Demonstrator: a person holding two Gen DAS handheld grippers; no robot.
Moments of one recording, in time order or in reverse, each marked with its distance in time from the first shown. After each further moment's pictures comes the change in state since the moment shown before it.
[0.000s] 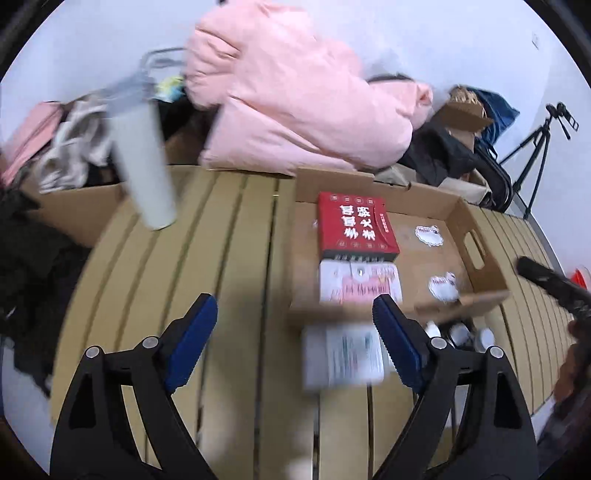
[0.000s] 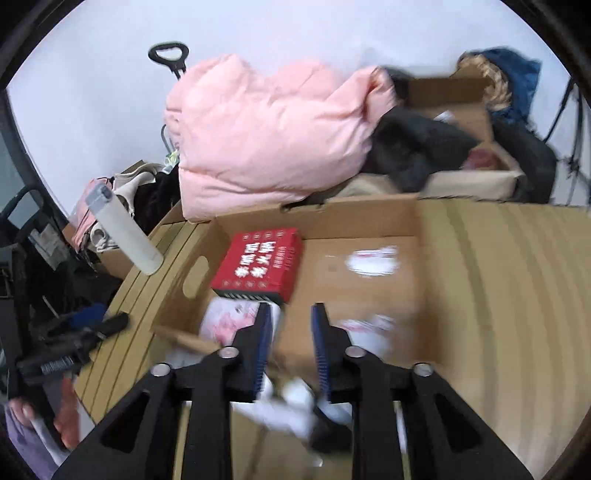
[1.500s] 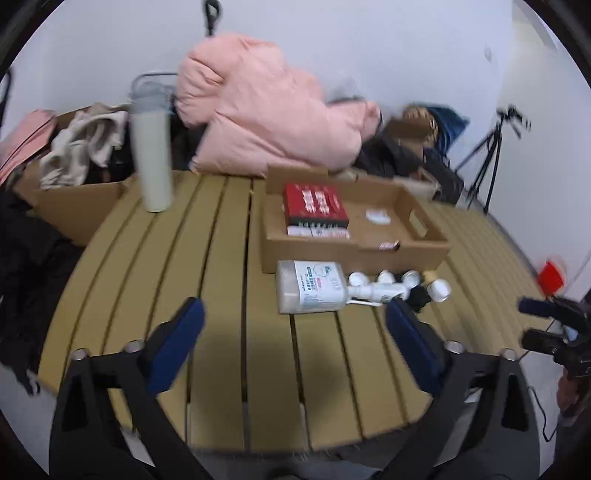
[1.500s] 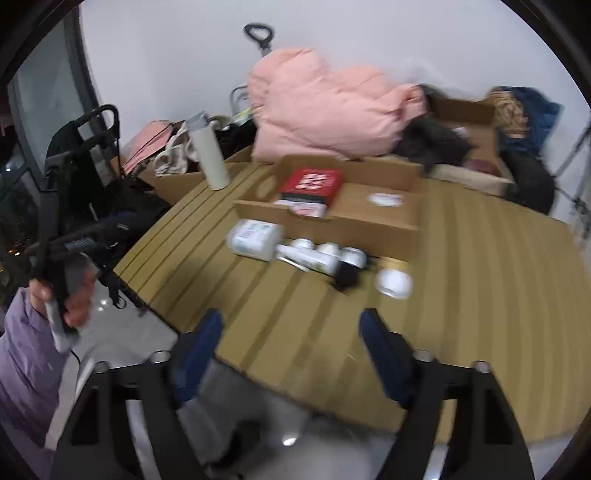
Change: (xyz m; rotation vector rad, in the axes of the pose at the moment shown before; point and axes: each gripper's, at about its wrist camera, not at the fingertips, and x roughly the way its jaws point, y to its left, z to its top) left arm -0.045 0.000 -0.084 0.088 -0.120 -0.119; right arm -0.120 0.036 -0.125 -0.230 0.052 0.118
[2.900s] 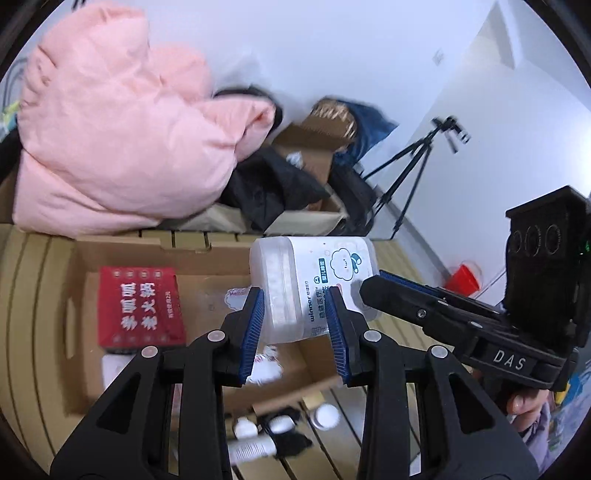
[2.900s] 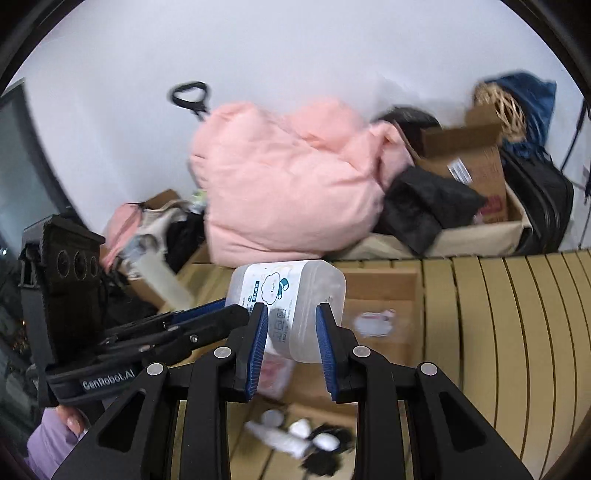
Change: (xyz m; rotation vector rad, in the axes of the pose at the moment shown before) left arm 0.152 -0.112 0.176 -0.045 0.124 -0.437; right arm 0.076 -0.115 0.196 0.233 -0.109 0.005
